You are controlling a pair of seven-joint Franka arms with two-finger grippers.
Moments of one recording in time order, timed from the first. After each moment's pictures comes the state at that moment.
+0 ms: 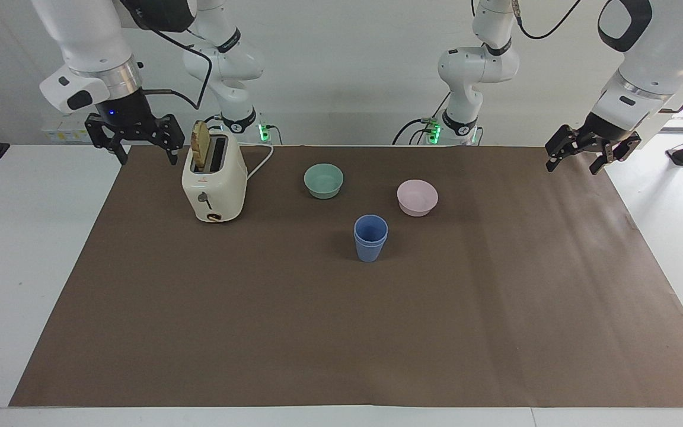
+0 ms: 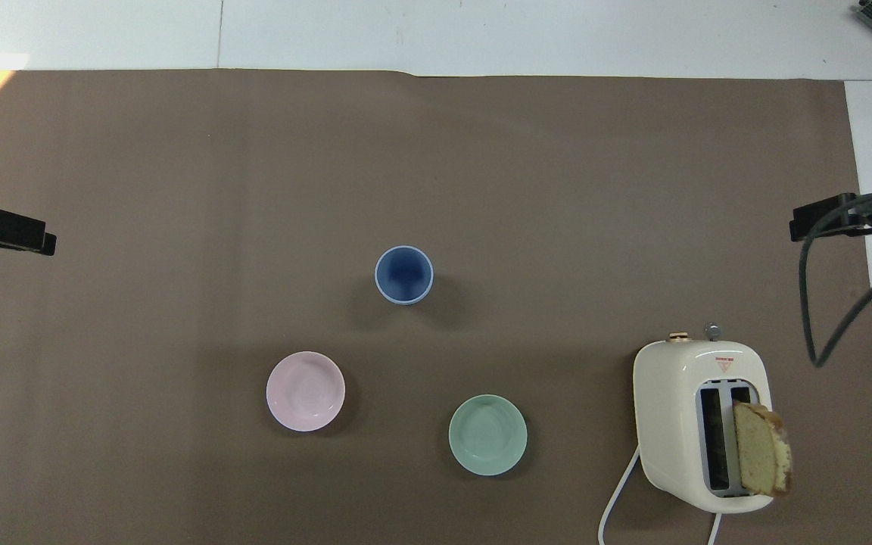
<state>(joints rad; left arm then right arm) -0.03 0.00 0.03 -1.58 -0.06 1.59 0.11 -0.06 0.04 0.08 -1.52 -0.05 1.60 -0.01</state>
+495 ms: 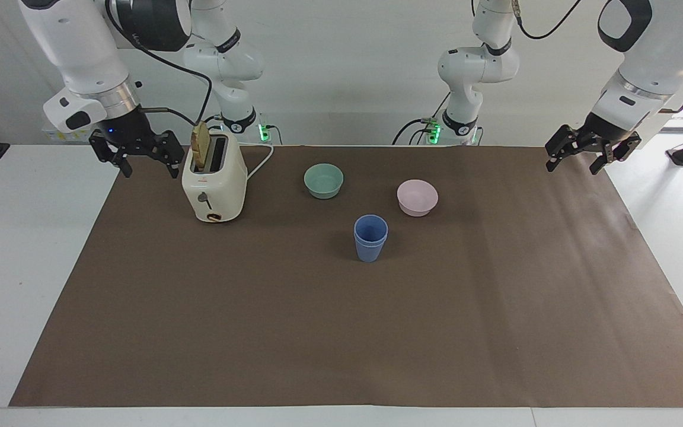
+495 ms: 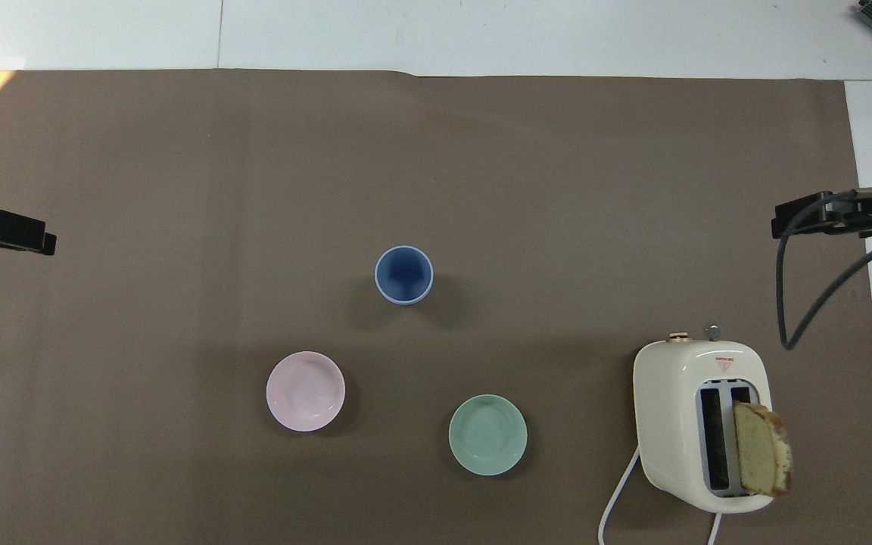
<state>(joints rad) -0.03 0.00 0.03 -1.58 -0.06 1.59 0.11 -0.09 0.03 0.08 -1.57 -0.02 1.63 0.01</state>
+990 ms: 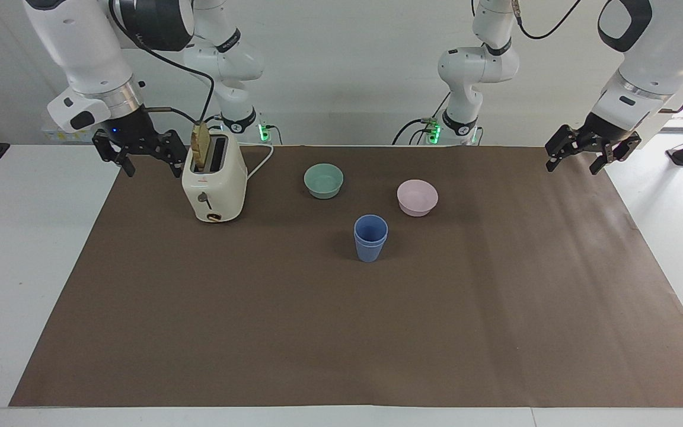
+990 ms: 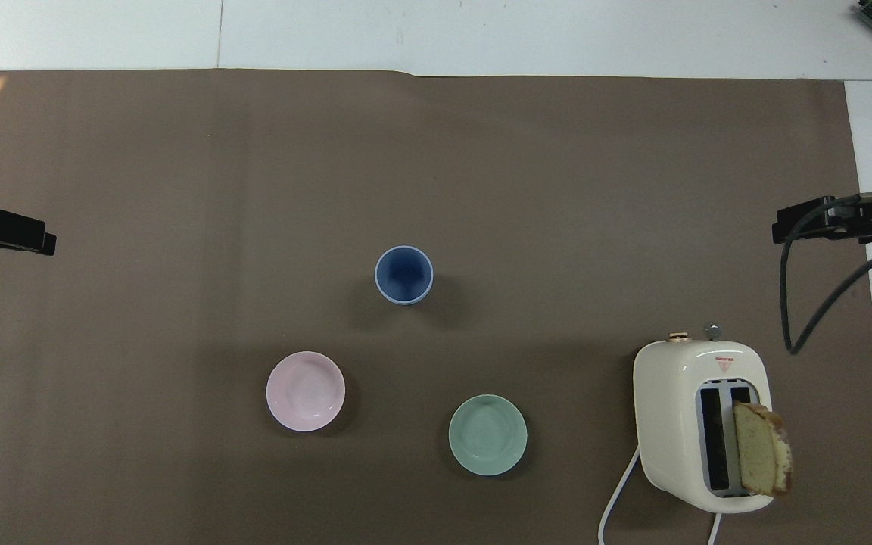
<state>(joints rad) -0.03 0.00 0.03 -1.58 -0.06 1.59 0.11 -0.09 0.03 0.08 -1.58 -0.02 1.63 0.01</state>
